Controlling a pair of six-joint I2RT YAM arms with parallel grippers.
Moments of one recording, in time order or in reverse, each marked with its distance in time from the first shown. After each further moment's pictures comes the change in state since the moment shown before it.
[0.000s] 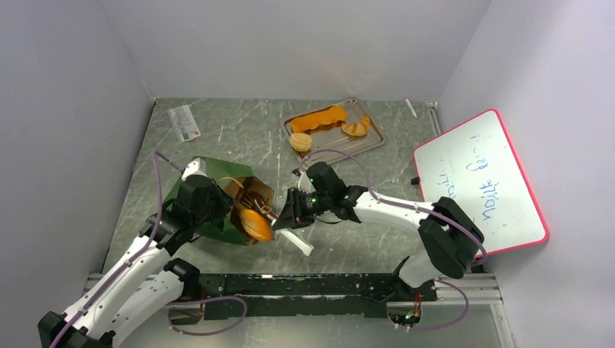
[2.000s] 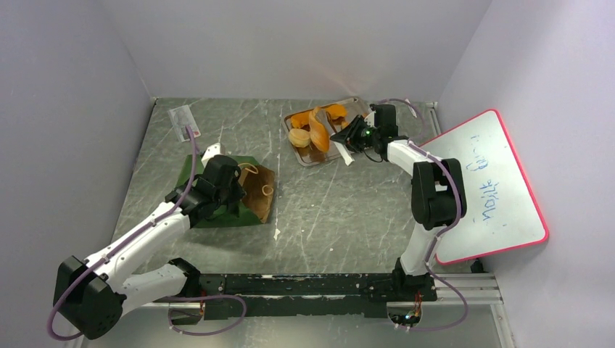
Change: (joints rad) left arm -0.083 0.350 0.170 0.039 -0.132 0.016; right arm -0.708 0.347 0.394 0.008 0.076 -0.121
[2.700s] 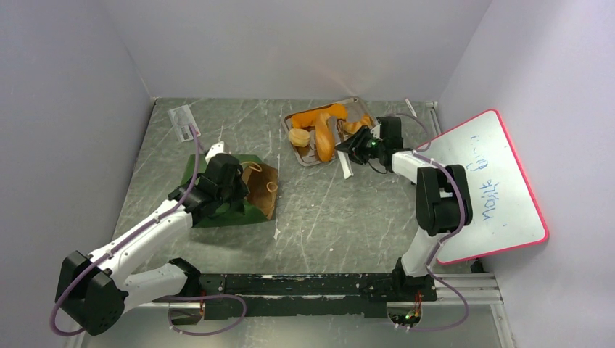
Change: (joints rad) left arm 0.000 0.029 -0.004 0.059 0.043 0.002; right arm -0.030 -0.061 -0.175 0.083 -0.011 0.069
